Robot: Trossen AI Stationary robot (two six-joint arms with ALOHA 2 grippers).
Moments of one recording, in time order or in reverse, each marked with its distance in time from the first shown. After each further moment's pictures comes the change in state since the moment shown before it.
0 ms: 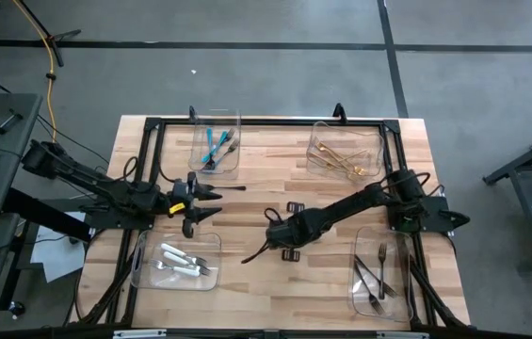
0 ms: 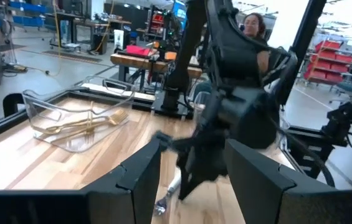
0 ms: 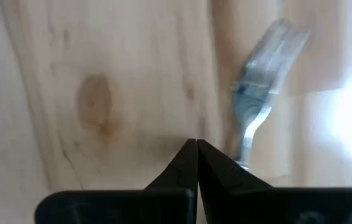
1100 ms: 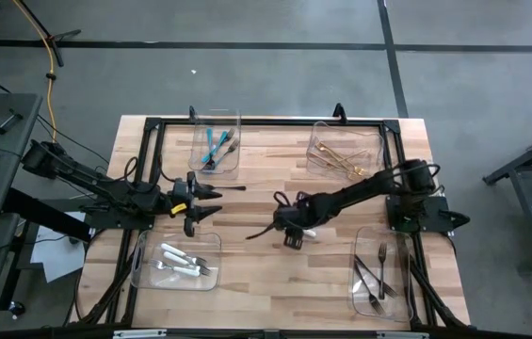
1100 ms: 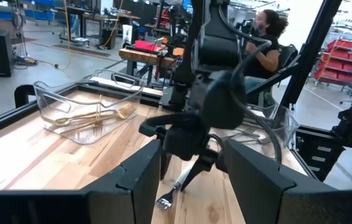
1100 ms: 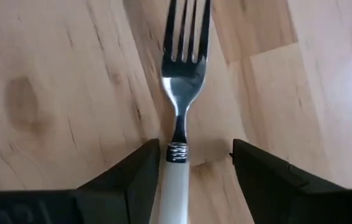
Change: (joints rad) left arm 0.002 0.000 -0.001 -0.024 -0.032 -0.026; right arm -0.096 -0.113 -0.180 0.119 -0.086 0.088
